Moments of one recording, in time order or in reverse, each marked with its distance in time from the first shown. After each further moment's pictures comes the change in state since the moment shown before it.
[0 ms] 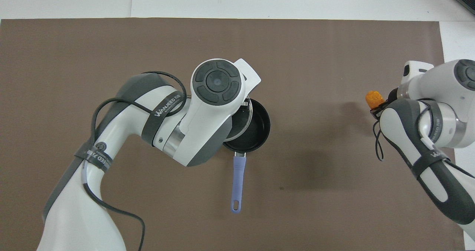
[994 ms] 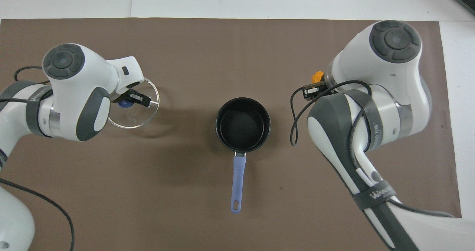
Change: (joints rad) left arm 0.431 -0.107 0.003 -0.348 -0.021 0.226 0.742; right arm 0.361 -0.006 0.005 0.304 -0.013 -0.311 0.766
